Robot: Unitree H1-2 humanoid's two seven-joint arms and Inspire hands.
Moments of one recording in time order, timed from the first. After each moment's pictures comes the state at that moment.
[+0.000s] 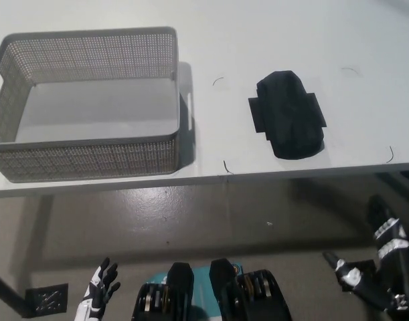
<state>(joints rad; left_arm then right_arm) 0.22 0.02 0.01 0.11 0.03 -0.41 -0.01 0.10 -0.06 -0.02 -0.15 0.02 -0.29 0.01</state>
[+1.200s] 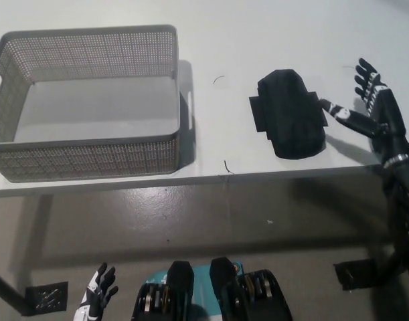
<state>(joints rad) 0.25 0.02 0.00 0.07 0.03 -0.43 -0.01 -0.76 -0.22 -0.10 0.80 0.06 -0.21 0.06</state>
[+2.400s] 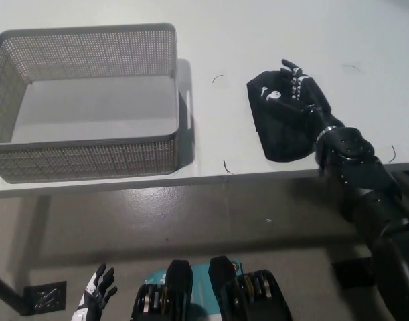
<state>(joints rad) 0.28 0.03 -0.01 0.01 0.02 -0.43 -0.02 -1.07 -0.09 -0.05 1.35 0.06 -0.29 0.07</state>
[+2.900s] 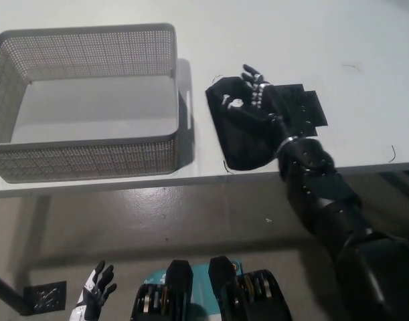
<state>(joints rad) 0.28 0.03 -0.01 0.01 0.01 -0.43 -0.03 -1.06 0.03 -0.10 1.35 0.08 -0.35 0.07</state>
